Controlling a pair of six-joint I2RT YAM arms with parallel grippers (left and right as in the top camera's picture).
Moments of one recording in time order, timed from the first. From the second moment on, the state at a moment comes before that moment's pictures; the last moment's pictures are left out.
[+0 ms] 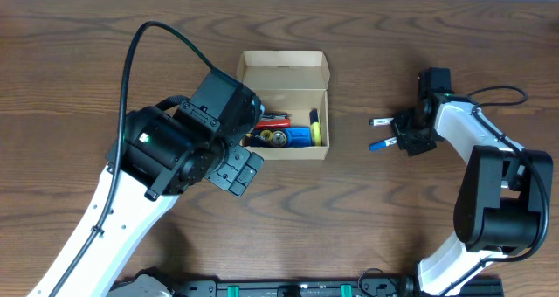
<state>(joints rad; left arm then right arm) -0.62 1.37 1.65 -1.52 -0.09 0.01 -0.08 1.87 1.10 -0.64 -0.06 1.19</state>
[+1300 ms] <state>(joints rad) -0.62 1.37 1.65 -1.52 -0.09 0.01 0.26 1.46 1.10 -0.38 -0.24 0.85</state>
